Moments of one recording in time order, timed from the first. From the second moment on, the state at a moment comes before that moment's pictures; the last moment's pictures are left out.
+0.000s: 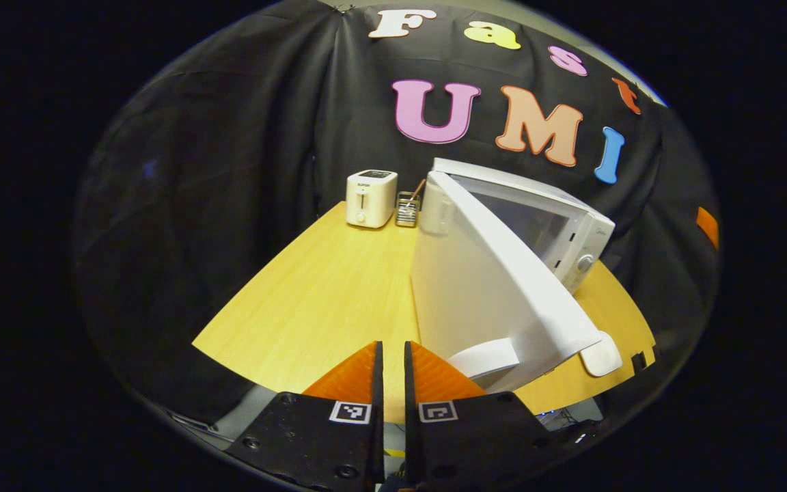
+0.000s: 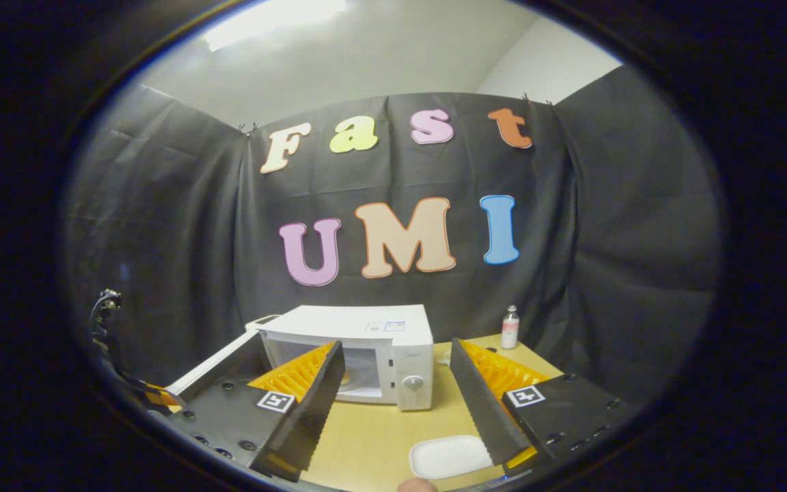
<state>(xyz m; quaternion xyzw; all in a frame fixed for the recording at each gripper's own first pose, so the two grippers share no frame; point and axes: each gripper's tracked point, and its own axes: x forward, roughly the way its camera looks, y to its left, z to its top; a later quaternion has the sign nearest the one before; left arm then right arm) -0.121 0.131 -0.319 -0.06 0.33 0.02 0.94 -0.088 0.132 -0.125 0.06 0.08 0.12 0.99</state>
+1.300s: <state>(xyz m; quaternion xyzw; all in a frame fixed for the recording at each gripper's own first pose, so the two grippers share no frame) 0.057 -0.129 -0.319 -0.02 0.30 -0.14 0.94 -0.018 -0.037 -0.051 0.03 0.03 0.05 1.00</state>
